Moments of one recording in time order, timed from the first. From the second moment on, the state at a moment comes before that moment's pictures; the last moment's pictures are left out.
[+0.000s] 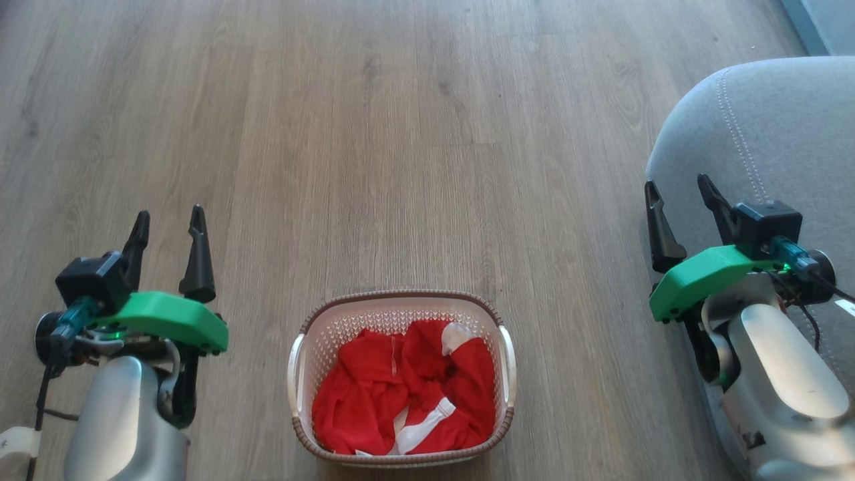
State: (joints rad) left arm -0.29 0.09 0.03 0.43 -0.21 -0.12 -0.25; right arm -0.42 -0.22 0.25 0.50 0.38 0.12 -0.25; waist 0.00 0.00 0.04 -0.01
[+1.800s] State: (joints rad) left arm -0.44 0.10 -0.13 0.50 -0.26 -0.13 -0.25; right arm -0.69 -0.18 0.20 0.28 0.30 0.12 -0.25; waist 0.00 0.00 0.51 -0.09
